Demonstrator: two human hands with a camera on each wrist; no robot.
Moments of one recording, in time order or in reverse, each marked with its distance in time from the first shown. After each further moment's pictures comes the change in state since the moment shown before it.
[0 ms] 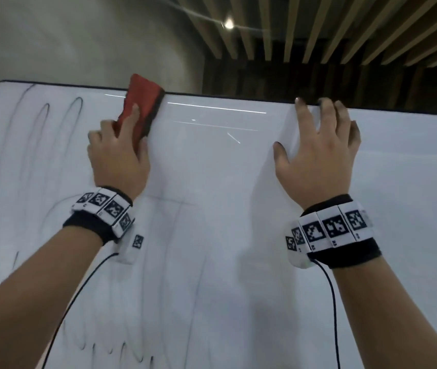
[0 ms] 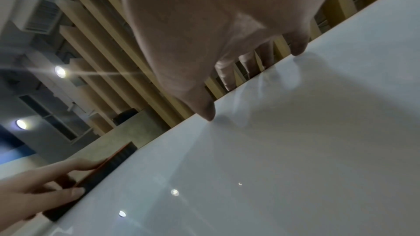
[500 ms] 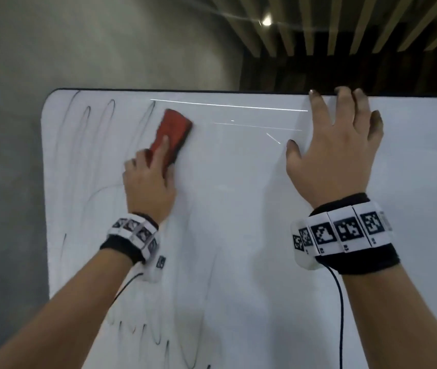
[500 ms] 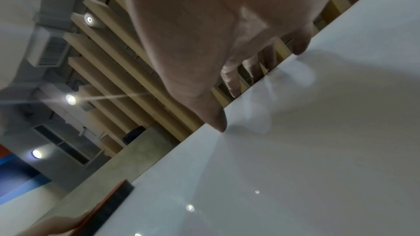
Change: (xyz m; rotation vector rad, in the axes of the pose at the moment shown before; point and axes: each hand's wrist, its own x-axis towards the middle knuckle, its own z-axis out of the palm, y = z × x) left_hand -0.063 0.010 0.001 0.043 -0.035 0.000; right_hand -0.001 0.007 -0.001 0.098 -0.018 -0.019
